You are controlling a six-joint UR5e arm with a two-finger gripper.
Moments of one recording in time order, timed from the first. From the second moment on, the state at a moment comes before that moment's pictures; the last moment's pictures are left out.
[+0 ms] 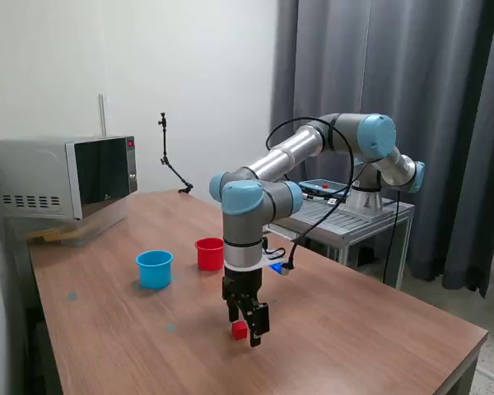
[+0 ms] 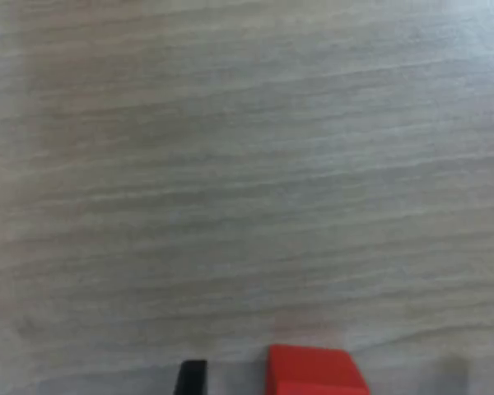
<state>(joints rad) 0.09 -0.40 0.72 -1.87 -1.54 -2.86</state>
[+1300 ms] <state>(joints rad) 0.08 -0.55 0.88 -1.90 -1.59 -2.83</state>
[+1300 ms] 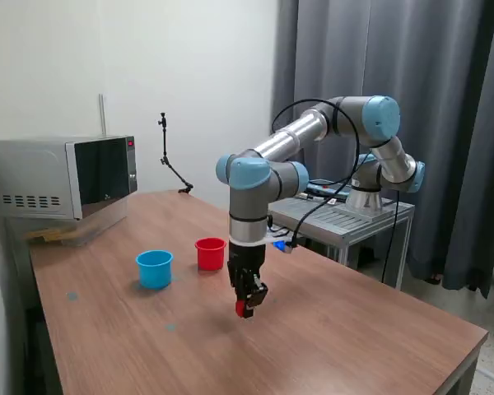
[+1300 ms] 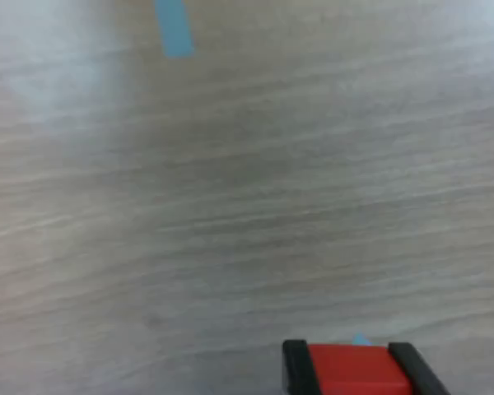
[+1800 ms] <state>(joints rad) 0.06 -0.75 1.04 -1.89 -1.59 -2.84</state>
